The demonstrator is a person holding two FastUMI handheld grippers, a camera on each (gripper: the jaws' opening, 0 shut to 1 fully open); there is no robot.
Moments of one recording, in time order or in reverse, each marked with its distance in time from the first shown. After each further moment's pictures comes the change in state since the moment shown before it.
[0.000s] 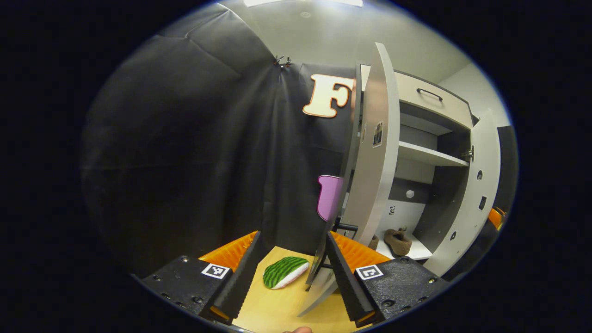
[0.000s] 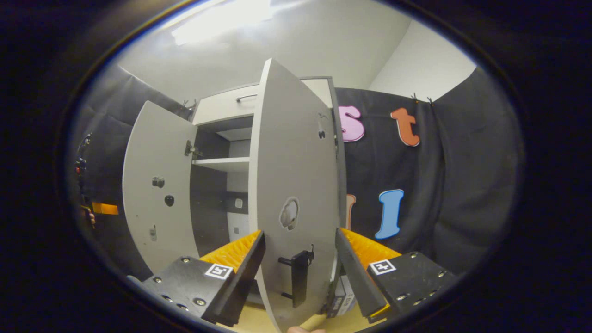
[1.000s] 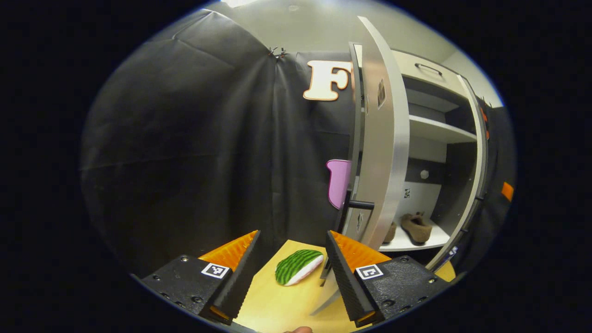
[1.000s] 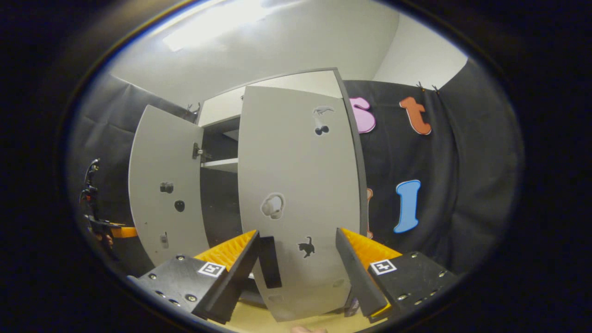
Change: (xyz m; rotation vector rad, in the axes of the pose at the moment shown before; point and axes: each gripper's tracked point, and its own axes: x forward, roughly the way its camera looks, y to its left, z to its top) left arm 0.031 0.003 -0.045 0.110 0.050 0.072; right arm 0.010 0.009 -0.012 0.068 0.022 0.025
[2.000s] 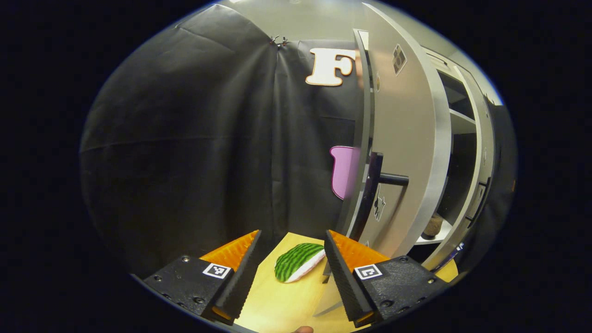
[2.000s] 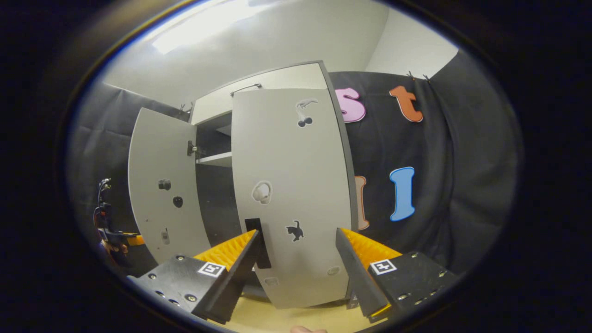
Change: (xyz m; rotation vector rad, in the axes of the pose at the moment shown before) left arm 0.031 0.007 -0.033 -0.048 0.048 -0.007; right arm -0.014 -0.014 -0.015 0.032 0.050 0.002
